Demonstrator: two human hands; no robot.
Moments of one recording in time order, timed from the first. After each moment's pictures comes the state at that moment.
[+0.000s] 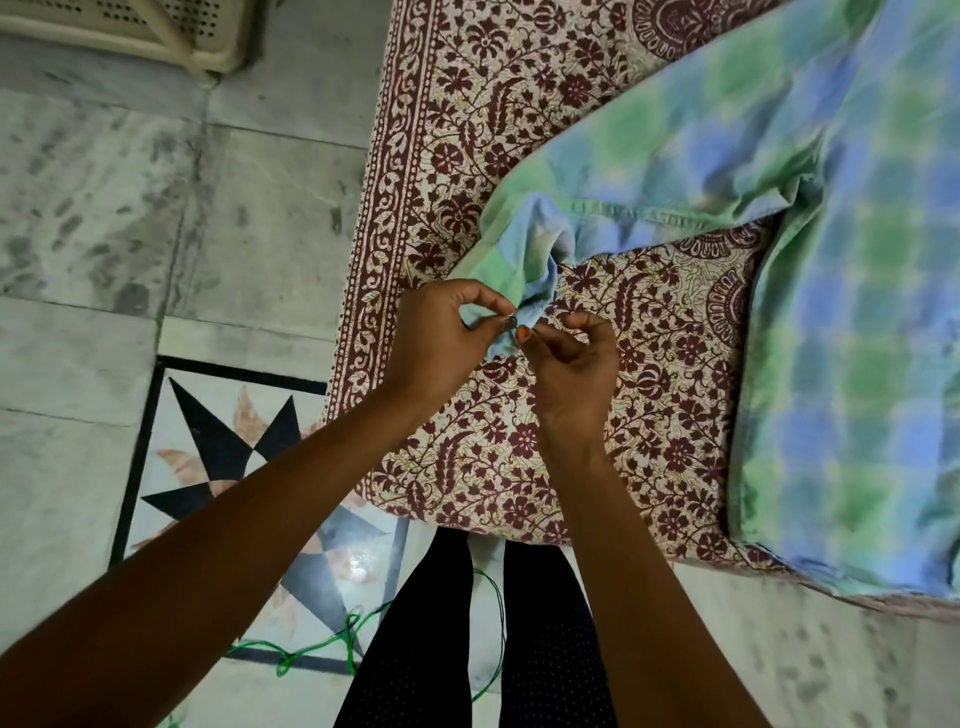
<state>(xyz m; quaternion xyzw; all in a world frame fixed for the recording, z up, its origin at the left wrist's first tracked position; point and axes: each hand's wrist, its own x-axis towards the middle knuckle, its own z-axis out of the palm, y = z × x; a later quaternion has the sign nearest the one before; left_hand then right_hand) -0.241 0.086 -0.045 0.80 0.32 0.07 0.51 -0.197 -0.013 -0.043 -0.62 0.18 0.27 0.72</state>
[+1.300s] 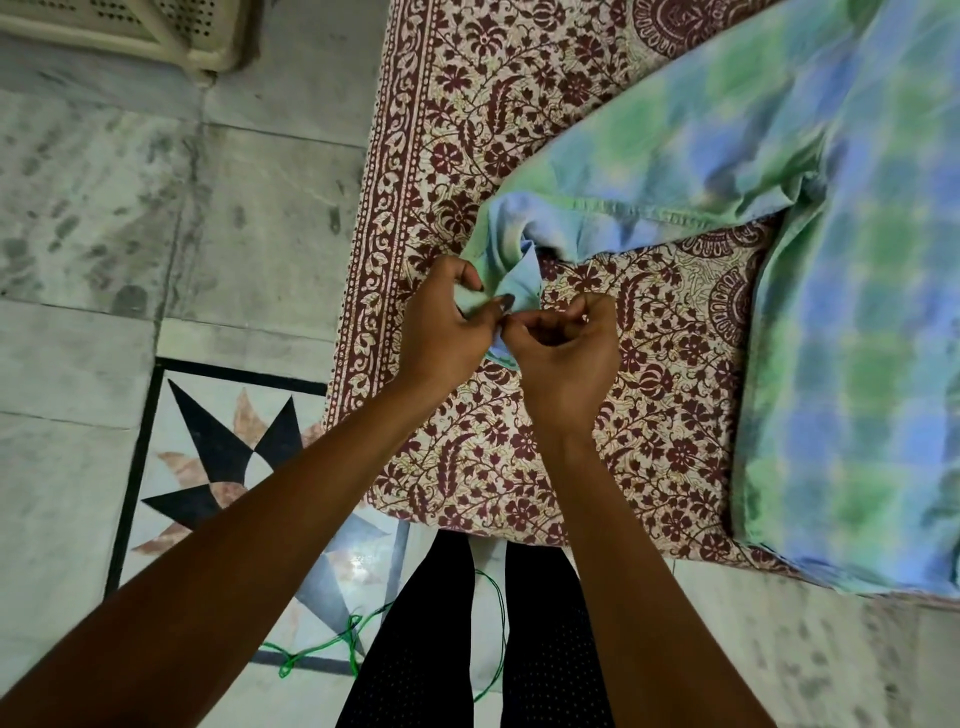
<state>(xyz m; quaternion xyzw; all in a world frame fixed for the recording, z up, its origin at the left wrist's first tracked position) -0.231 0.086 -0.055 0.71 0.40 0.08 0.58 -0.195 -0.004 -0.046 -0.78 0.03 0.16 0.60</state>
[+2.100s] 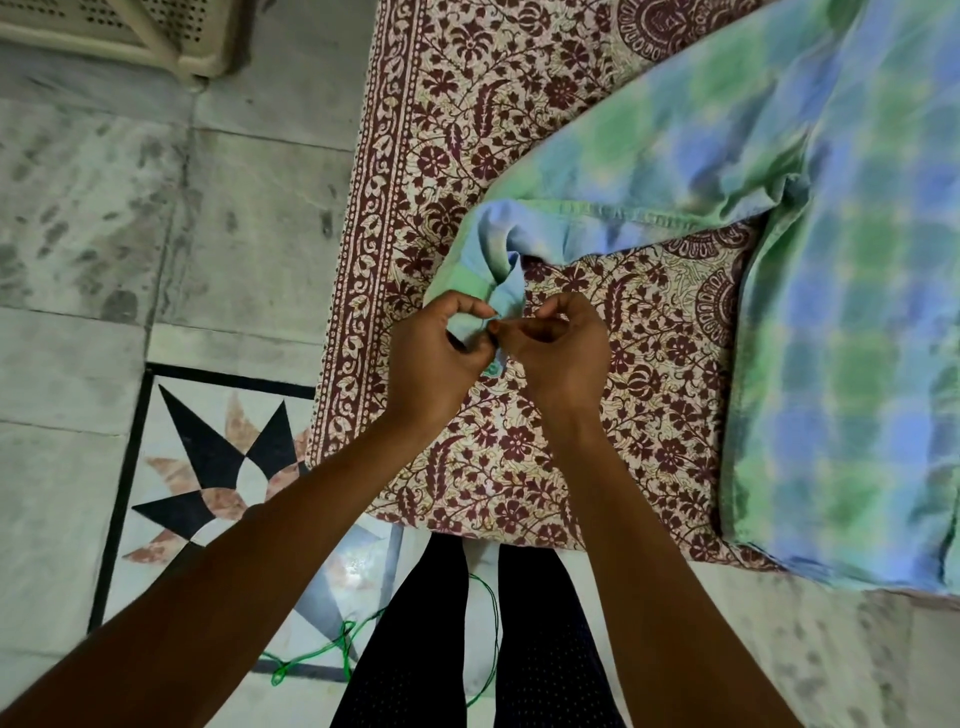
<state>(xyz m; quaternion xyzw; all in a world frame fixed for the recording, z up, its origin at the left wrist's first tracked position) -0.249 0.070 -0.062 0.78 0.36 0.11 0.51 -0.179 -0.013 -0.045 -0.80 0.03 0.26 0.54</state>
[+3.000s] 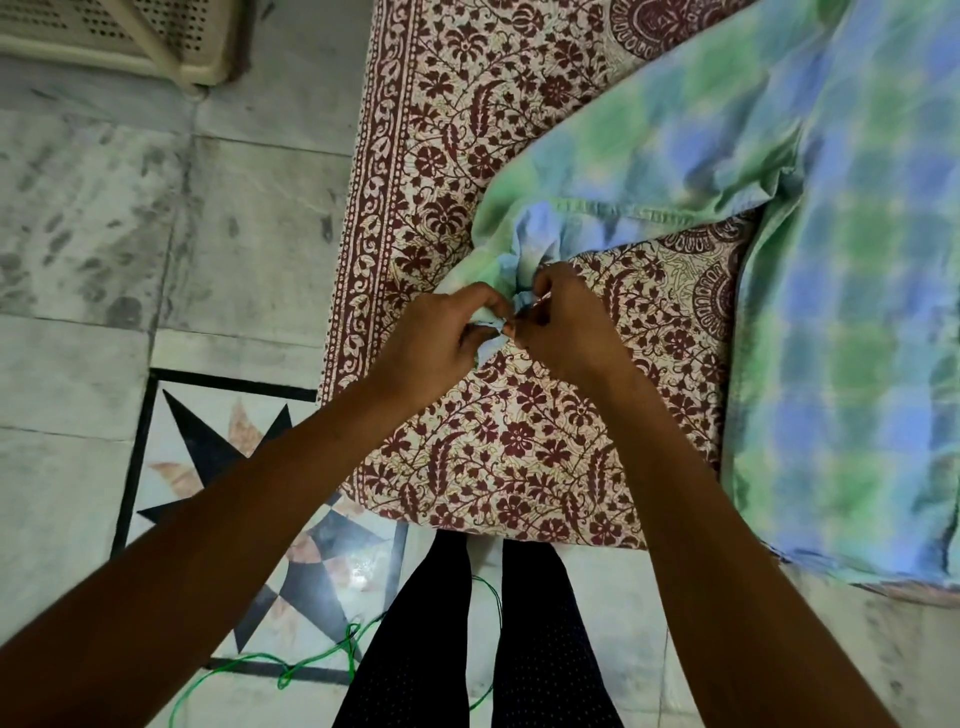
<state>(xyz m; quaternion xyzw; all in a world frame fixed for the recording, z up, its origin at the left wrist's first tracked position) -0.244 0.094 -0.062 0.88 0.16 0.02 0.44 -0.143 -0.014 -0.038 -0.85 -0.18 0.37 0.34</state>
